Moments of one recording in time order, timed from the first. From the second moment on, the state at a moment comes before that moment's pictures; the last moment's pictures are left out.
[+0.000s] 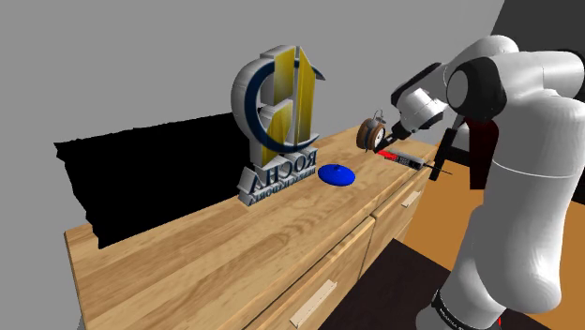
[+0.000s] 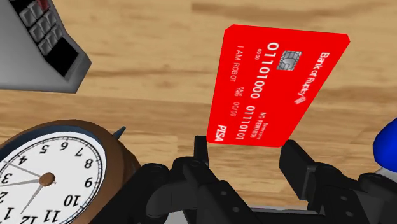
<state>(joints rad) 0.28 0.20 -1.17 -2.10 0.94 2.36 -1.50</state>
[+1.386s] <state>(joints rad) 0.13 0.37 -1.02 -2.13 1.22 2.37 -1.72</state>
